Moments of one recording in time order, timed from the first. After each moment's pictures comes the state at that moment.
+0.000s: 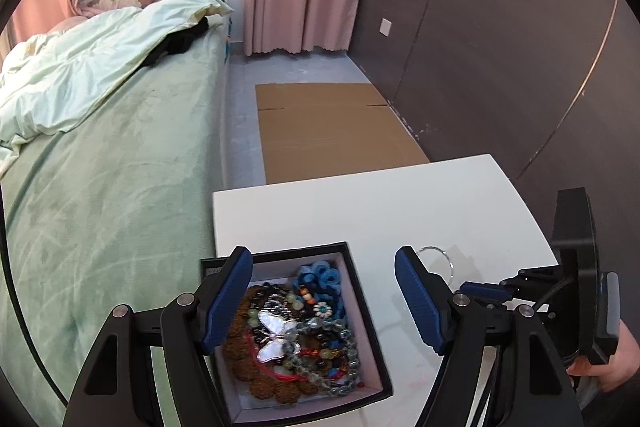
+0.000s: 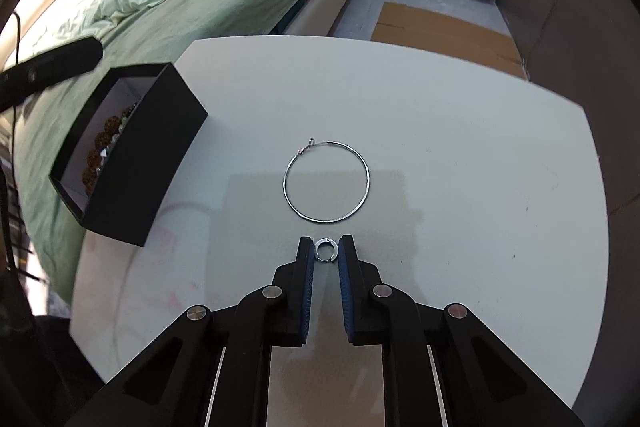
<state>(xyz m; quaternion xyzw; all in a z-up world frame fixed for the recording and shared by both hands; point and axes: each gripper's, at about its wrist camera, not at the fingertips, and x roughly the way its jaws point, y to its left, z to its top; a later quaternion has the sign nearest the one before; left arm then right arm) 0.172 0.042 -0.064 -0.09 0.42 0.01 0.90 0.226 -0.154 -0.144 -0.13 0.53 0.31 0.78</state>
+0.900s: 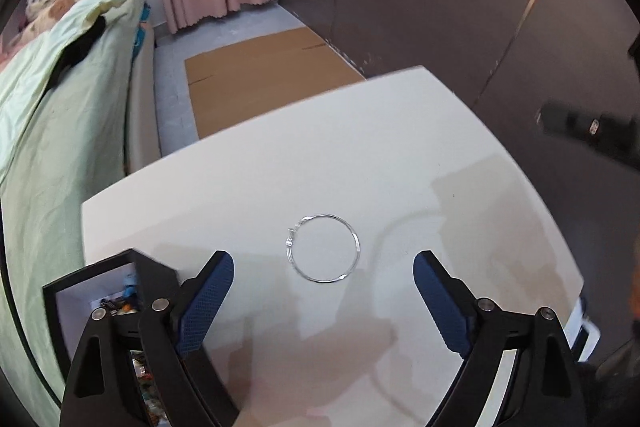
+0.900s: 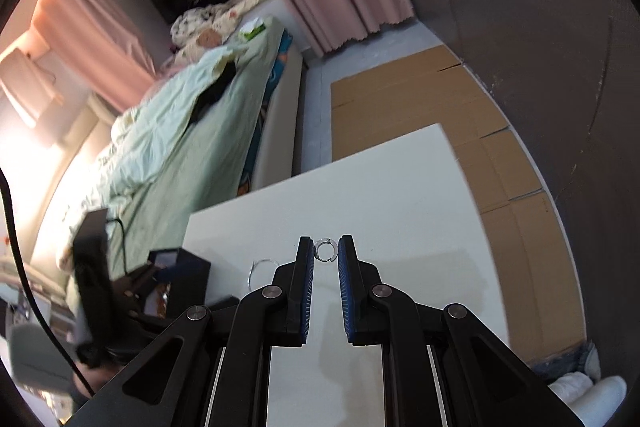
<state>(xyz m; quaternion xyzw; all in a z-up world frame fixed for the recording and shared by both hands) 0.220 -0.078 -0.108 0.00 0.51 -0.09 0.86 0.262 -0.302 -0.064 0.14 0.45 0.27 0.84</state>
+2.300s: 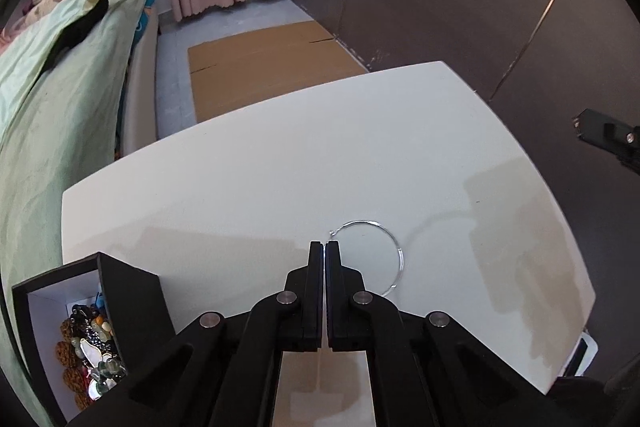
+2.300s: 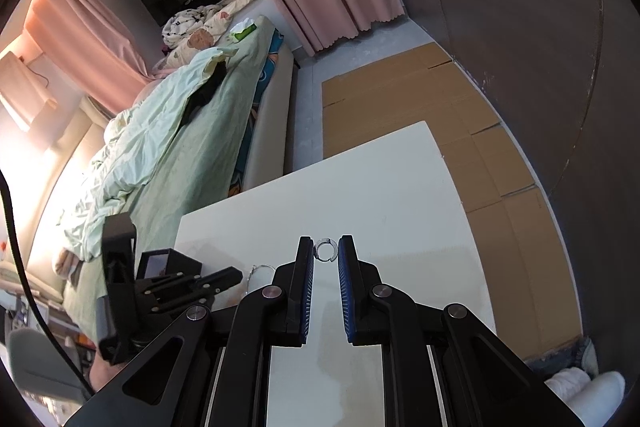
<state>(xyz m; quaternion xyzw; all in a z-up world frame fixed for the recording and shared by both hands) 0.235 -0.069 -0.130 -0.03 0.51 -0.08 0.85 0.262 -0.307 -0.068 0.13 0.46 0.26 0.84</state>
